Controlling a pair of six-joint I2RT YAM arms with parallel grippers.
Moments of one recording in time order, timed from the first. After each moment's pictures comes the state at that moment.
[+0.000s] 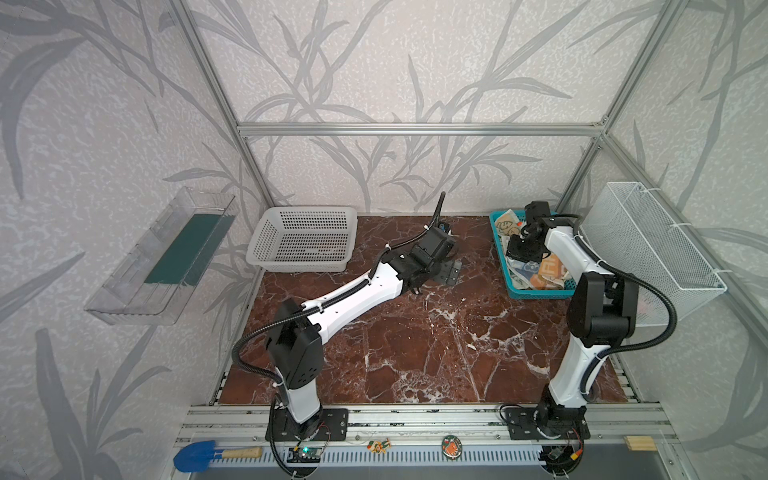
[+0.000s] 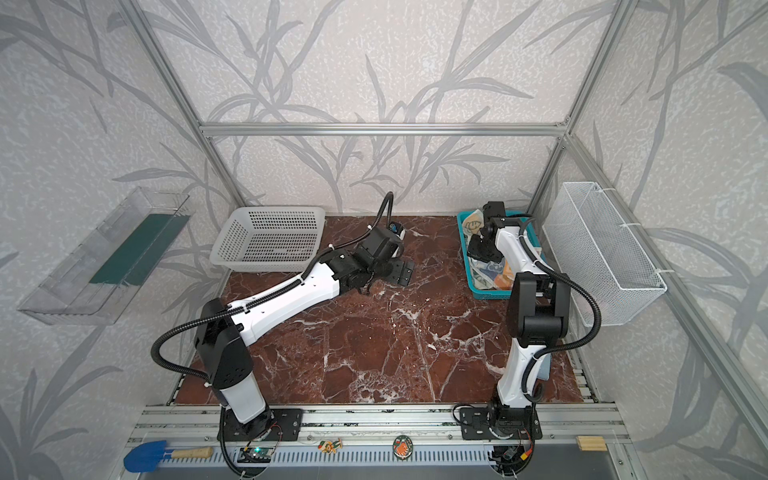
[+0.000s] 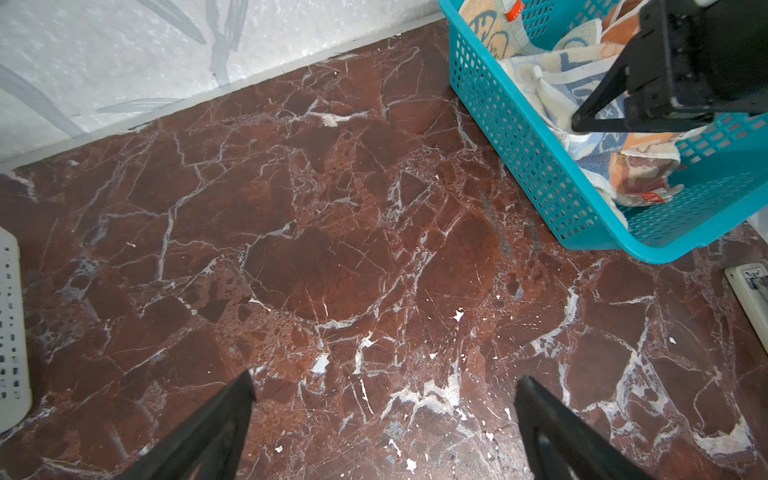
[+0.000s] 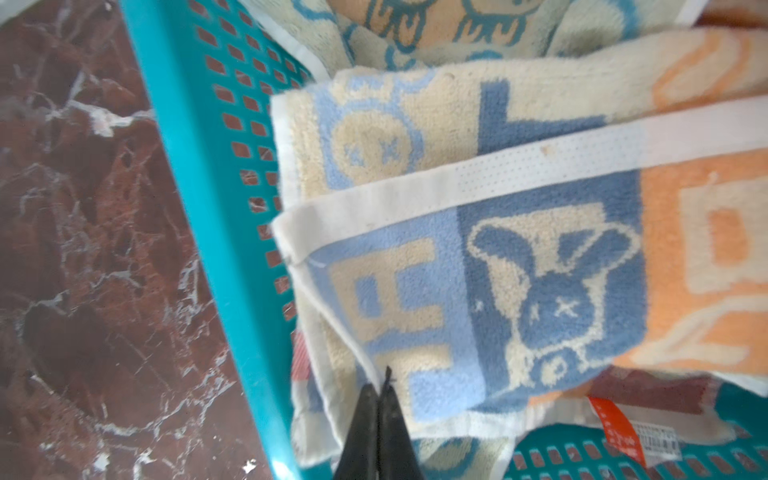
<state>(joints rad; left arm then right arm) -0.84 1.77 1.61 -0.62 -0.25 -0.31 -0.02 1.89 1.63 -0.88 -0.08 0.32</state>
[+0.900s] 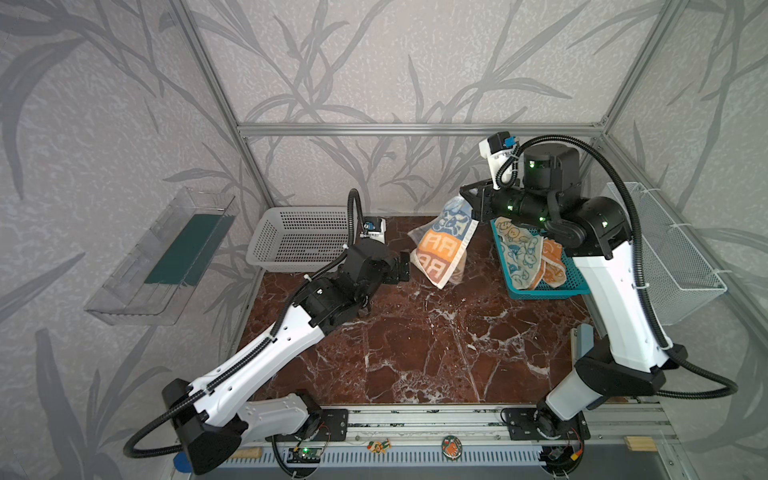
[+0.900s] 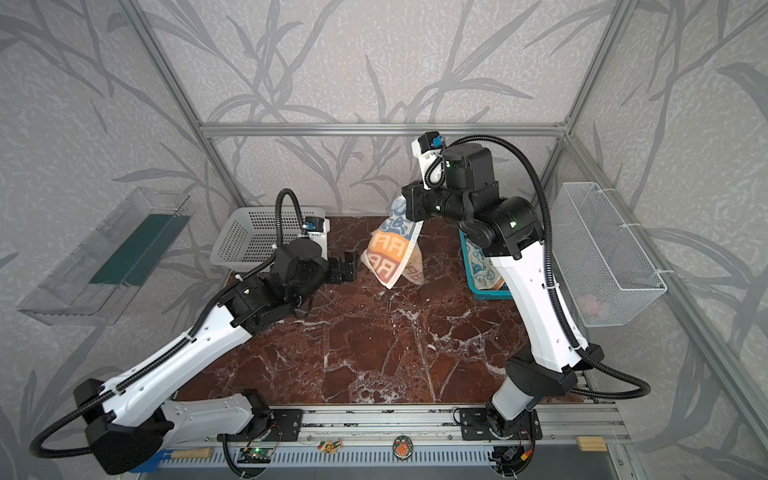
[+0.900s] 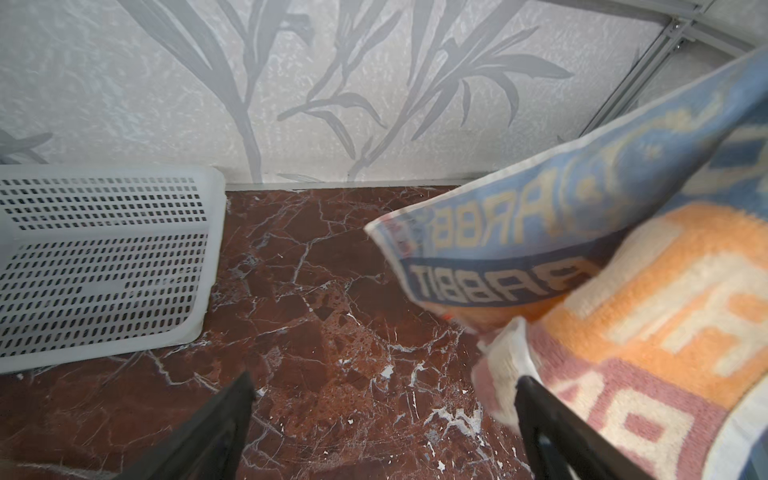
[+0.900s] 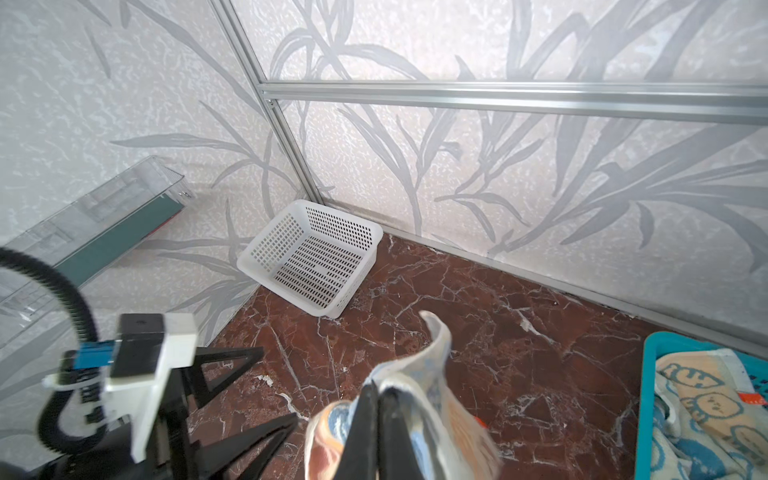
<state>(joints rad) -0.76 1.16 1.25 -0.53 -0.42 -0.43 0.57 1.67 2.36 -1.08 -0.10 0.24</state>
